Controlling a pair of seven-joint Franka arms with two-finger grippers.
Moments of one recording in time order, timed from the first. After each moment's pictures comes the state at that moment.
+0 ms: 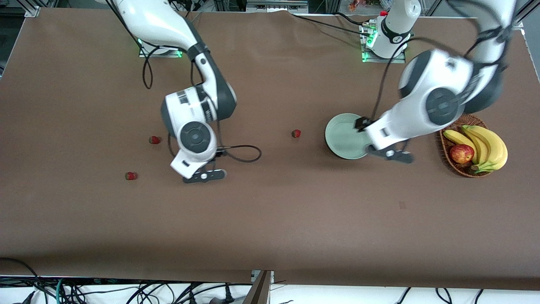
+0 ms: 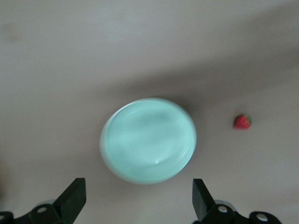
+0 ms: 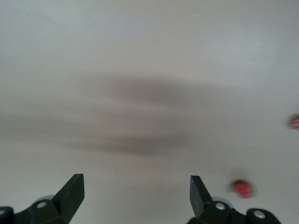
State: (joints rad) left arm -0.14 0.36 -0.24 -1.69 -0.03 1.81 -0.12; right arm 0.73 0.72 -0.37 -1.36 0.10 1.78 0.18
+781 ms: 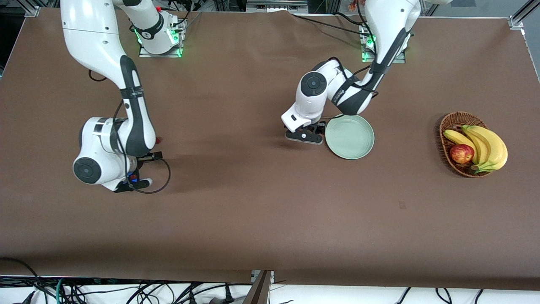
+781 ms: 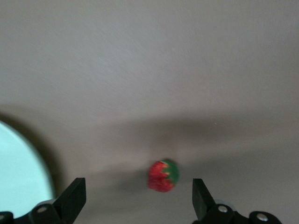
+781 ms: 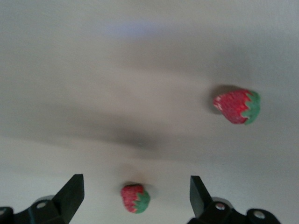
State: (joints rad) left arm -0.49 0.52 -0.25 -1.96 0.20 2.43 -0.71; right arm 0.47 0.69 -0.46 -1.67 0.29 1.90 -0.27
